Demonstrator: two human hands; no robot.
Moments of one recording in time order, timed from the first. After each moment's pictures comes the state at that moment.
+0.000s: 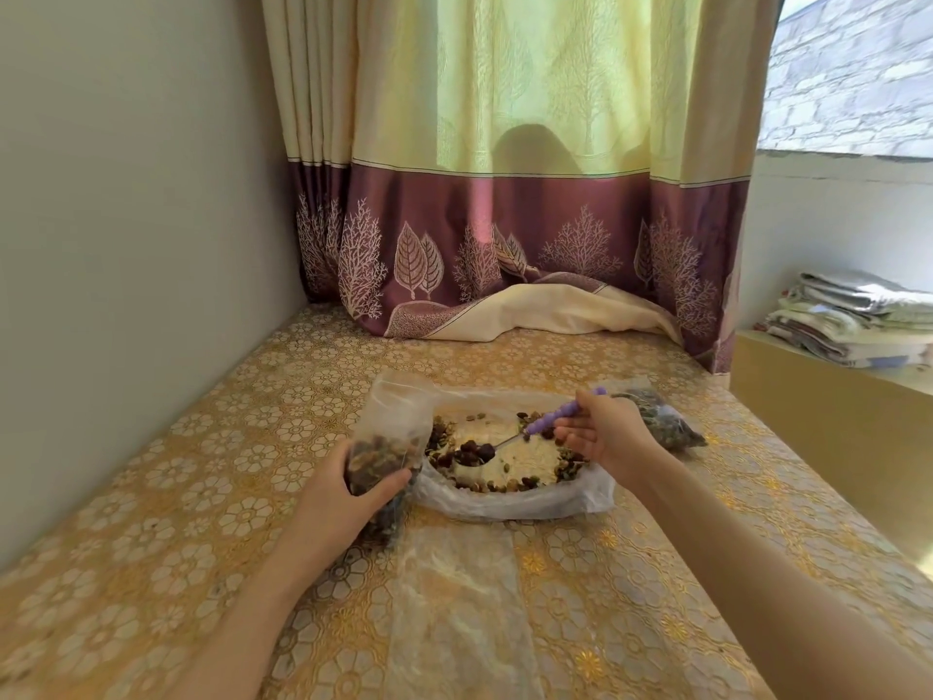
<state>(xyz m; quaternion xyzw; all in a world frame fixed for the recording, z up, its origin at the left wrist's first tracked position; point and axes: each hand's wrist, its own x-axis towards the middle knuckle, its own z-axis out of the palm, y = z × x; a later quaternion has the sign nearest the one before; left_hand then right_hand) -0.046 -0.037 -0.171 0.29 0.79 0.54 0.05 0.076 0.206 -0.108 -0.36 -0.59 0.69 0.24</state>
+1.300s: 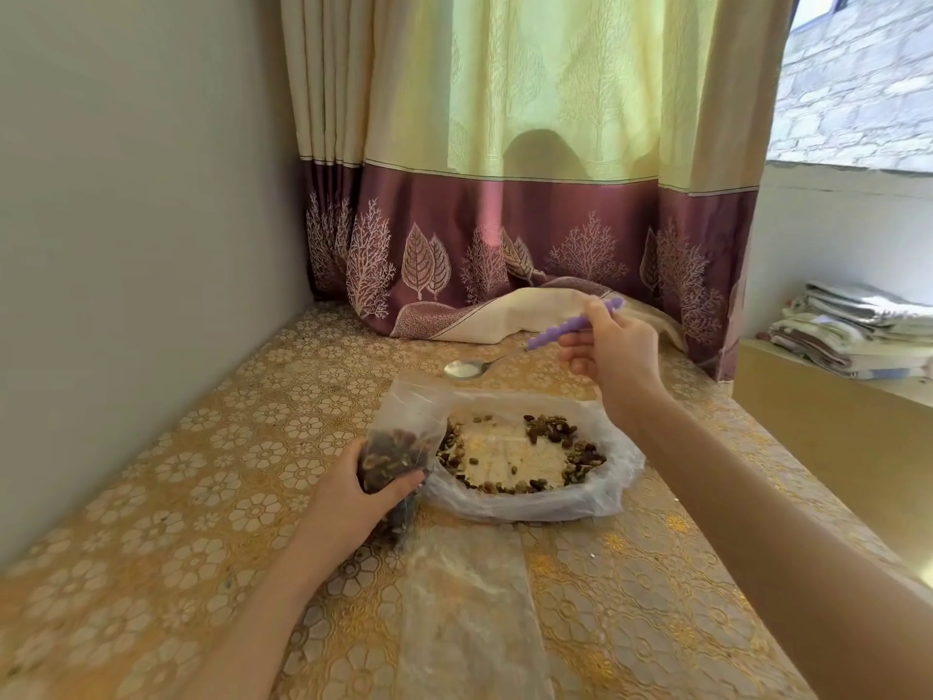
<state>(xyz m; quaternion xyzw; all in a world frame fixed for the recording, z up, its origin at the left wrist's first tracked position) -0.047 -0.036 -0.172 0.30 0.79 0.53 0.05 0.064 0.181 -0.044 -0.20 -0.63 0.62 0.42</state>
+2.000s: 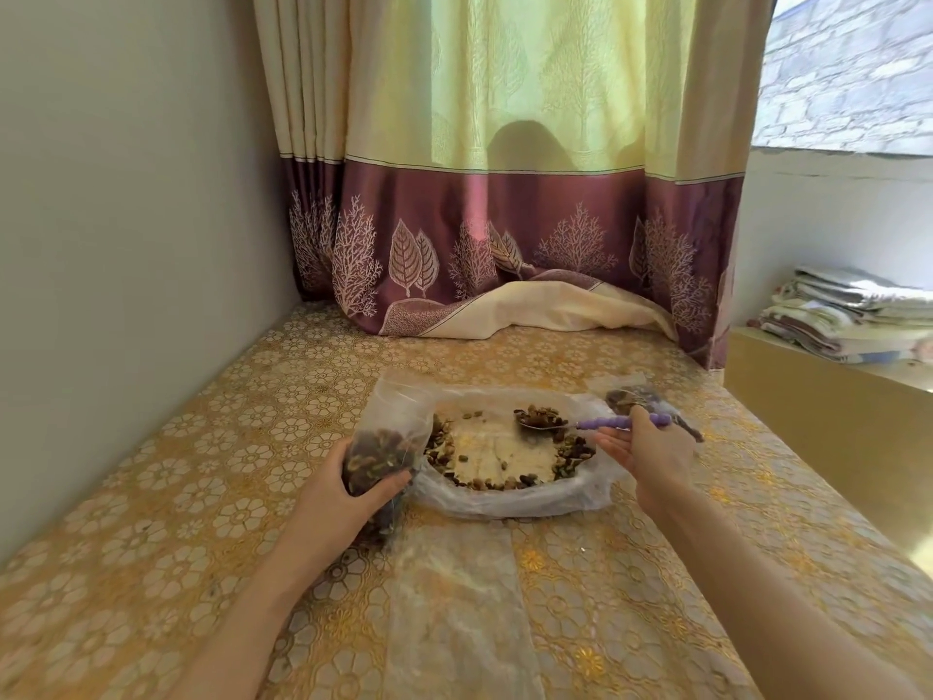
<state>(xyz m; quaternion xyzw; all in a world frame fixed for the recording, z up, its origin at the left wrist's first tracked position) -0.048 -0.035 -0.174 0.29 0.79 0.54 0.04 0.103 0.227 -0.139 -0.37 -0.52 0.66 0.40</state>
